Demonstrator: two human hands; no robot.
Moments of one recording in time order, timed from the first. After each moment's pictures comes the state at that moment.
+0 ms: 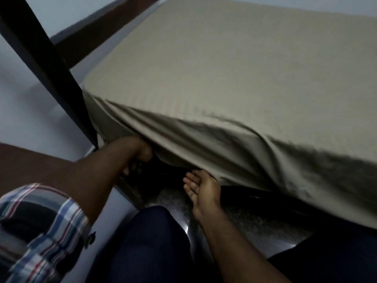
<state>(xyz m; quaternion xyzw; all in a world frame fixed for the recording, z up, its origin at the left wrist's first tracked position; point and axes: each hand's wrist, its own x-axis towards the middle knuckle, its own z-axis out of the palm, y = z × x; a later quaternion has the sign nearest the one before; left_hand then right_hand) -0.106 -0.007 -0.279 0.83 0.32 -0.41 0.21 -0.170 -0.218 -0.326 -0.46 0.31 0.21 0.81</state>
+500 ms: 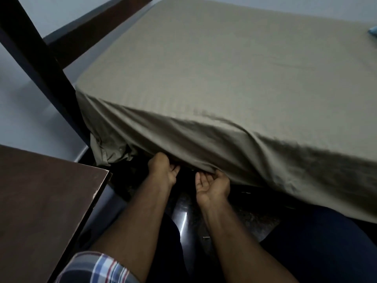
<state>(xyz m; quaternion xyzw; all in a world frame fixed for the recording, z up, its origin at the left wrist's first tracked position) -0.129 -0.125 -0.320 0.33 0.48 0.04 0.81 -0.151 -0.247 -0.324 -0.27 0.42 0.11 0.86</state>
